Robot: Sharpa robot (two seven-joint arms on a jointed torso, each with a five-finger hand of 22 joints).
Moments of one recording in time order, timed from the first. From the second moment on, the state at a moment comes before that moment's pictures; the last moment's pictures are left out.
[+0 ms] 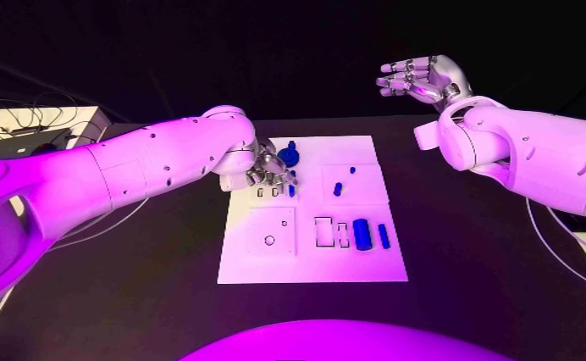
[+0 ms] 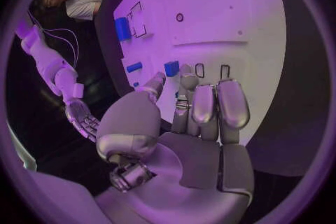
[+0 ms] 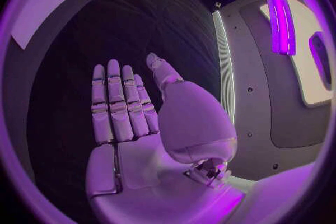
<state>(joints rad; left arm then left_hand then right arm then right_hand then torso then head) 1.28 -0.48 -0.12 1.17 -0.87 0.26 -0.62 0.93 -0.01 0.21 0.00 0.05 1.17 0.06 0.08 0.50 1.22 -0.02 0.87 1.04 1.44 -0.07 1.25 1.19 0.12 1.43 -0.06 1.24 1.28 1.28 -0.78 -0.11 1.24 -0.36 -0.47 0.41 1.27 0.00 0.08 -0.19 0.33 0.97 0.20 0.06 0.06 1.13 0.14 0.06 0.06 1.18 0.12 0.06 0.07 0.05 0.95 0.13 0.08 0.07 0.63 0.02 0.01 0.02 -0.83</state>
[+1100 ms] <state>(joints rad) 1.27 -0.46 -0.11 1.16 -0.83 0.26 -0.62 0.95 -0.01 0.23 -0.01 0.05 1.18 0.05 0.08 0.51 1.22 -0.02 0.87 1.04 1.44 -0.07 1.25 1.19 0.12 1.43 -0.06 1.23 1.29 1.28 -0.77 -0.11 1.24 -0.36 -0.48 0.41 1.27 0.00 0.08 -0.19 0.33 0.97 0.20 0.06 0.06 1.13 0.14 0.06 0.06 1.17 0.12 0.06 0.07 0.05 0.94 0.13 0.09 0.07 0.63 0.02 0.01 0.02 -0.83</state>
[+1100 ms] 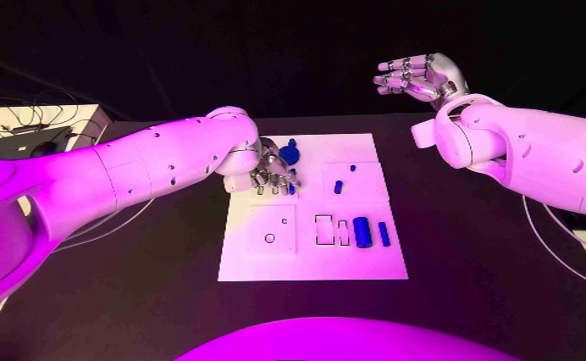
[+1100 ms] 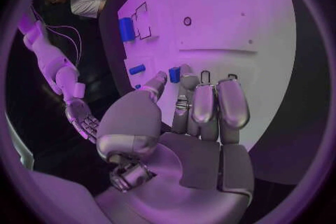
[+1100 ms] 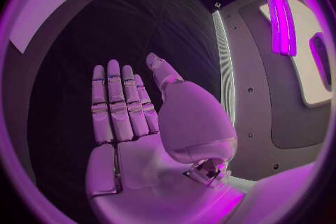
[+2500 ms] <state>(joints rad) 1.27 -0.46 -0.11 1.14 -0.82 0.24 -0.62 0.96 -0.12 0.34 0.07 0.05 1.10 0.04 0.21 0.83 1.20 -0.03 0.89 0.98 1.44 -0.07 1.25 1.20 0.12 1.44 -0.07 1.21 1.31 1.28 -0.76 -0.11 1.24 -0.37 -0.48 0.40 1.27 0.00 0.04 -0.18 0.33 0.95 0.21 0.06 0.06 1.12 0.15 0.06 0.06 1.16 0.13 0.06 0.07 0.05 0.93 0.14 0.09 0.07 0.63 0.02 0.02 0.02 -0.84</state>
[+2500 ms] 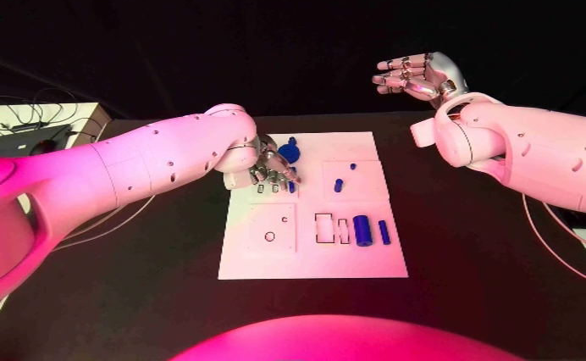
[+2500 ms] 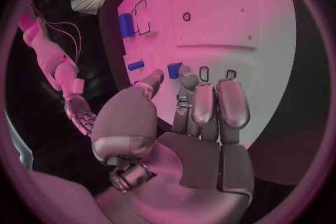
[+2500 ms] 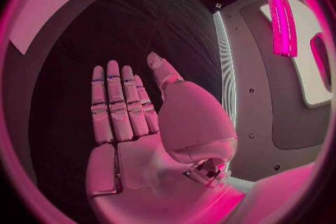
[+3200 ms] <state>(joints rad) 1.27 -0.45 -0.11 1.13 -0.82 0.23 -0.62 0.97 -0.12 0.34 0.05 0.05 1.10 0.04 0.18 0.85 1.20 -0.03 0.89 0.97 1.44 -0.07 1.26 1.20 0.12 1.44 -0.07 1.21 1.31 1.28 -0.76 -0.11 1.24 -0.37 -0.48 0.39 1.27 0.00 0.04 -0.17 0.33 0.95 0.21 0.06 0.06 1.12 0.15 0.06 0.06 1.16 0.13 0.06 0.07 0.05 0.92 0.14 0.09 0.07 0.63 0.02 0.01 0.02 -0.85</state>
